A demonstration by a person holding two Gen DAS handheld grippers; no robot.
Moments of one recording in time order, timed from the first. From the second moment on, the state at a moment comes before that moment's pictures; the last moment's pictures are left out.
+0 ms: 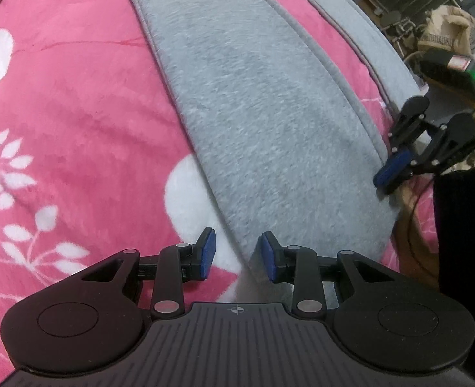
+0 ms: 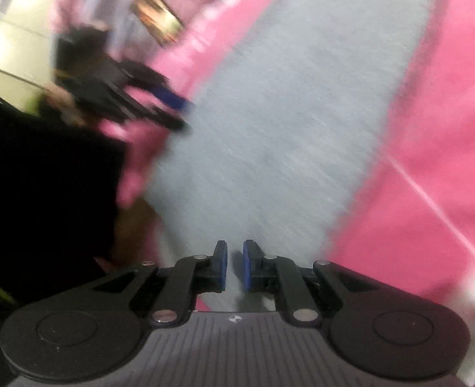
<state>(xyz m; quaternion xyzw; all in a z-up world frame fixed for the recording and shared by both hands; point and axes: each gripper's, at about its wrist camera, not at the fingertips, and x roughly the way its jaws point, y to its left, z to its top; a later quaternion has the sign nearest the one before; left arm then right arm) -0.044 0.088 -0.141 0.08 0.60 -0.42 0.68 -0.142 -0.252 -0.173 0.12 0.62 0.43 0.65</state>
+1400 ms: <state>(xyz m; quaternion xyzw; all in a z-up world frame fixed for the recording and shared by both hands) -0.023 0.031 -0.129 0.03 0.55 -0.48 0.68 -0.148 -0.169 -0.176 0.18 0.59 0.49 0.62</state>
